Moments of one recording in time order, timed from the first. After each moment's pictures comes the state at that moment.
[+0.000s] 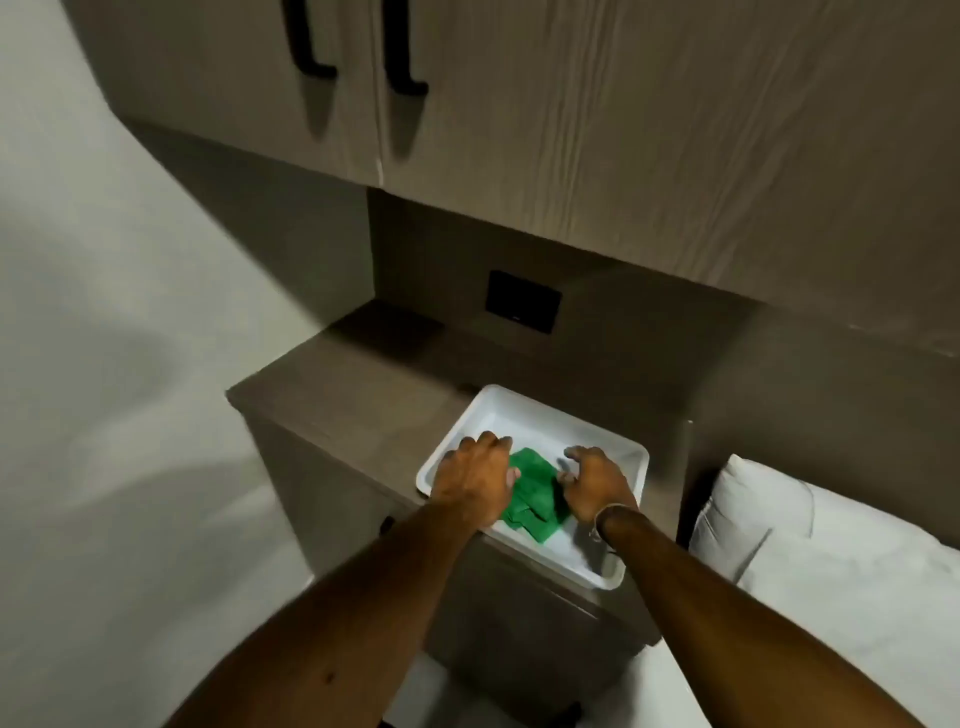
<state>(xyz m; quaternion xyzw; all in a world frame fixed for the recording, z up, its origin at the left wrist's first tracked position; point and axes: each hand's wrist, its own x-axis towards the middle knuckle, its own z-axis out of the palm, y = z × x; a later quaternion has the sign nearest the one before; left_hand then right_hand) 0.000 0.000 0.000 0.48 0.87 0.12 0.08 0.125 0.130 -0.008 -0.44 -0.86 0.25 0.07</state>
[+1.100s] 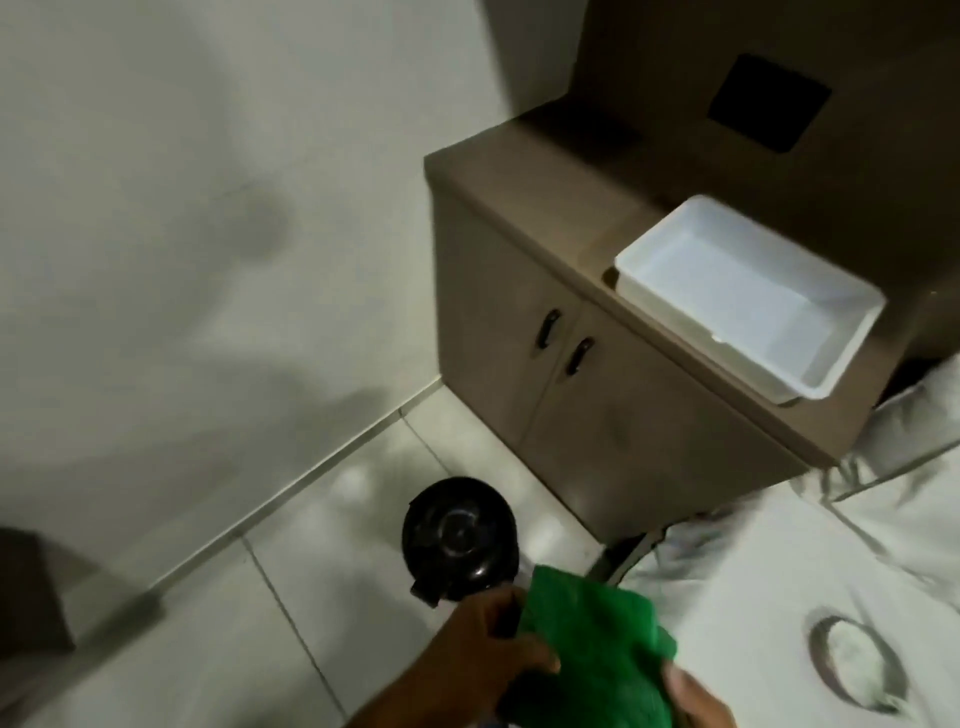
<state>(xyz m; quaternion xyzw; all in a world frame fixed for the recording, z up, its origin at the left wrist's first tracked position) 0.227 -0.378 -0.069 -0.01 0.64 0.52 0.57 0.331 -0.210 -0.072 -0.18 -0.11 0.98 -0.02</state>
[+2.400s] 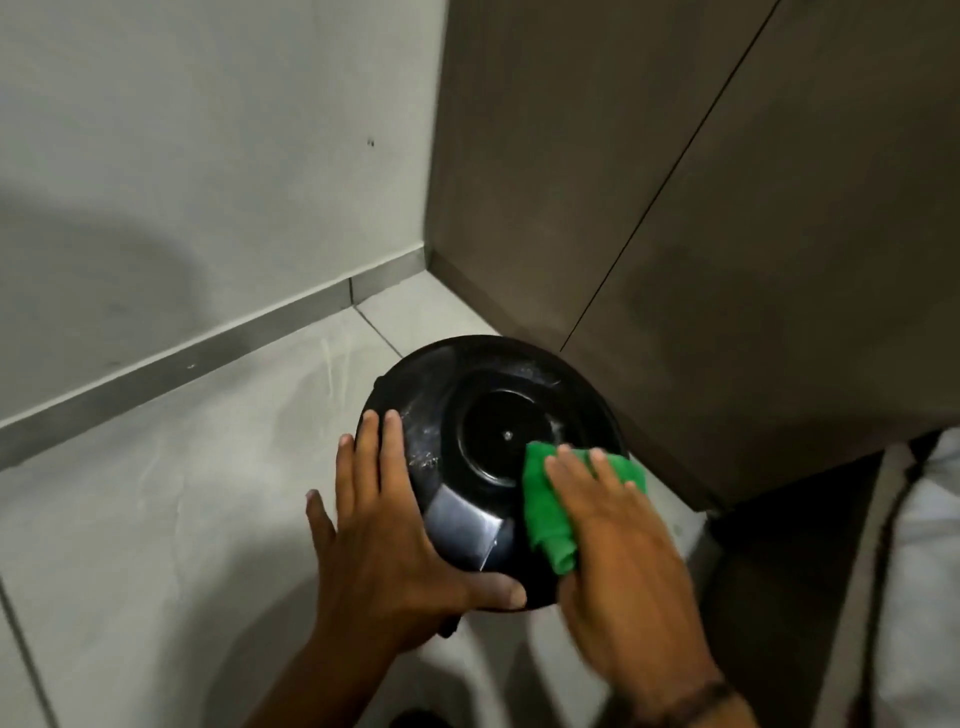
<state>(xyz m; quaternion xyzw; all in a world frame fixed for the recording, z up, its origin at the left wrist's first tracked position) 0.147 -0.438 -0.722 0.15 0.91 0.33 0.19 0.250 -0.270 -0.669 -0.17 -0.98 0.11 -0.02</state>
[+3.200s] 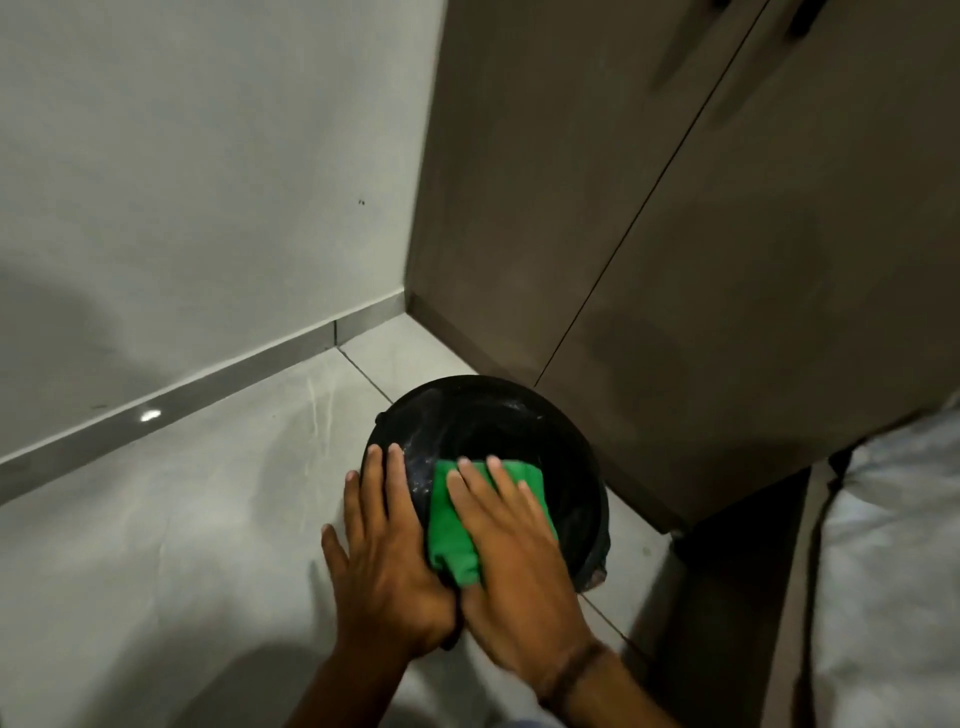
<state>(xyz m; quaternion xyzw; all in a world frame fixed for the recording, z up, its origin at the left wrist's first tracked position) 0.149 -0.434 -0.720 0.13 0.92 0.34 0.17 0.218 -0.317 -0.696 -0.07 -0.98 0.20 0.02</state>
